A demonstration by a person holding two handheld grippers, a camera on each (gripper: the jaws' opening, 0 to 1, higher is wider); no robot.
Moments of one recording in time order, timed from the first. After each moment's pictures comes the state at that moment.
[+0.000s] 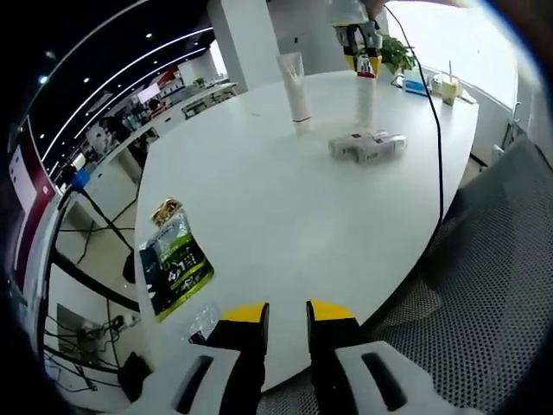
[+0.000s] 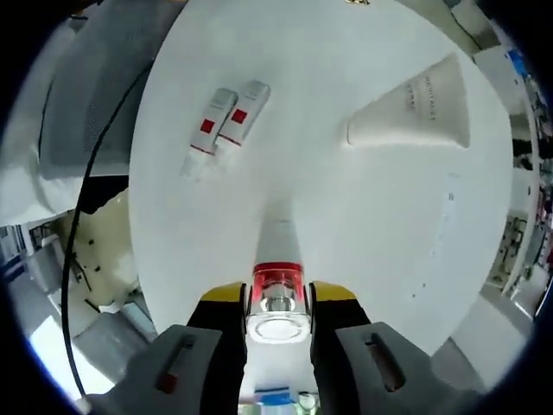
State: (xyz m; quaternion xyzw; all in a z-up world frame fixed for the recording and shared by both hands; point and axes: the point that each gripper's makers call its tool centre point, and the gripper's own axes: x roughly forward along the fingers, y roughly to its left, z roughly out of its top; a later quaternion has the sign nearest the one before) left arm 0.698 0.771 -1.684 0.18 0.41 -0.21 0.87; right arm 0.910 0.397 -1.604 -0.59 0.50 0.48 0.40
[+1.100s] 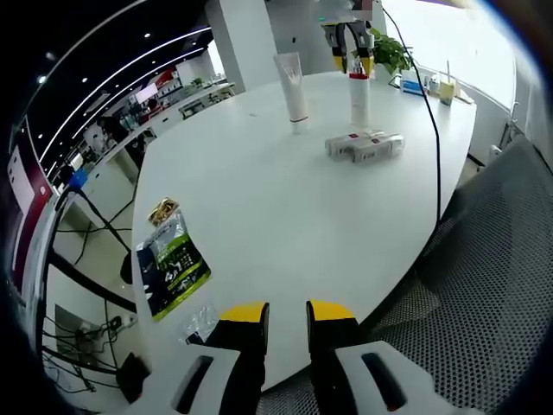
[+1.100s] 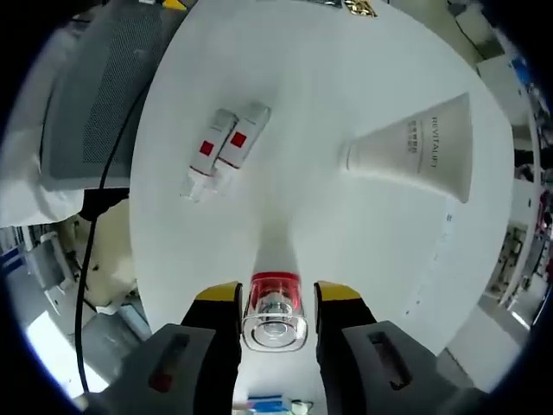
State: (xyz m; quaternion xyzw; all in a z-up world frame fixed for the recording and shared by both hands) left arm 0.697 0.768 -1.685 0.18 0.41 -0.21 0.87; right arm 0.910 0.421 -1.607 -0.59 0.48 0.51 0.41
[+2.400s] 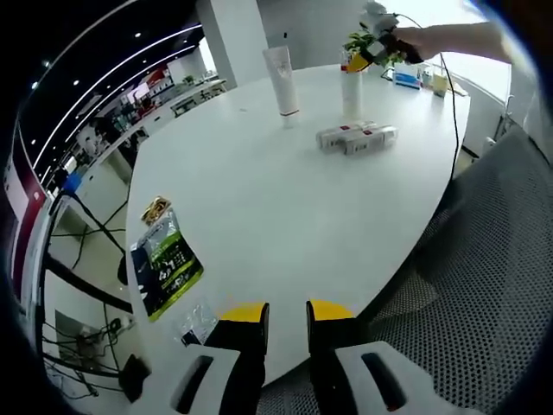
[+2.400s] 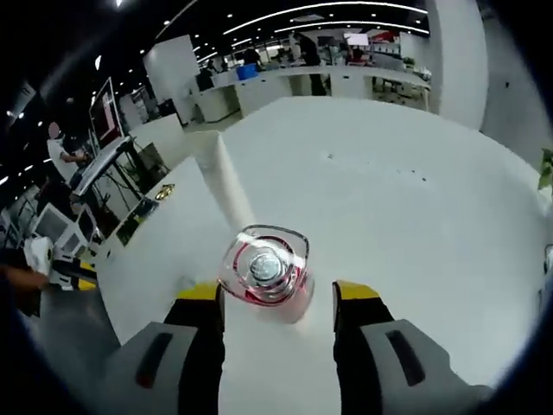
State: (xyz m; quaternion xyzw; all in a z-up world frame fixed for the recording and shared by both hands) left arm 0.692 0.765 -1.690 0.19 0.42 -0.23 0.86; right arm 0.918 0.412 -1.613 -0.02 0.37 0.28 0.88
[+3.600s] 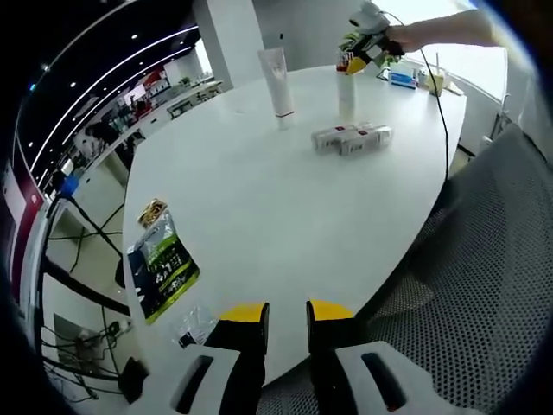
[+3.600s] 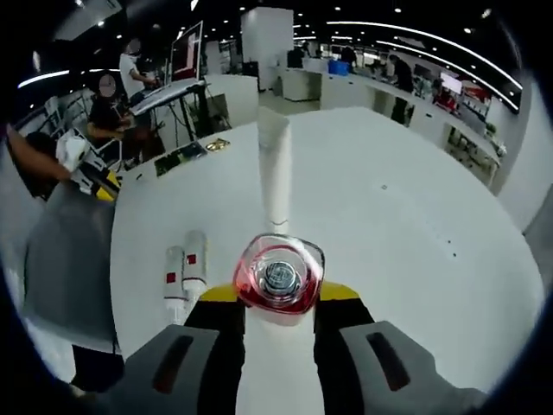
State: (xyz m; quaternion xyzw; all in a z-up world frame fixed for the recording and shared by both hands) left arm 0.690 0.762 -1.689 0.19 0.42 -0.24 0.85; right arm 0.914 0.418 -1.608 -0.20 0.33 0.48 0.78
